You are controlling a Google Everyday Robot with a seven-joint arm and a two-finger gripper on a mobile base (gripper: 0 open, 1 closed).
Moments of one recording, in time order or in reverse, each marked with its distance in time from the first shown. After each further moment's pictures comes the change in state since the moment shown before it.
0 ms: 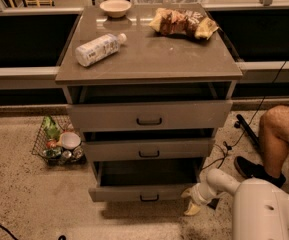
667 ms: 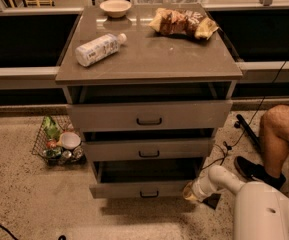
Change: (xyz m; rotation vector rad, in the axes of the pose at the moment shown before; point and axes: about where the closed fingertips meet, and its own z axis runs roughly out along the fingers) arm 0.002 -0.045 -0.008 0.125 -0.016 -0.019
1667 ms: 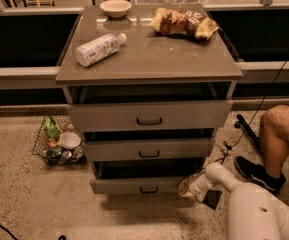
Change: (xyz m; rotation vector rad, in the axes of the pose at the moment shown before) arm -0.015 -0.020 0.014 0.012 -0.060 -0.057
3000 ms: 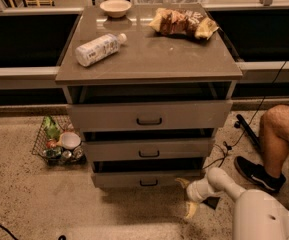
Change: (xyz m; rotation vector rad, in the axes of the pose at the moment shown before) arm -0.018 0.042 0.004 -0.070 -0.121 -0.076
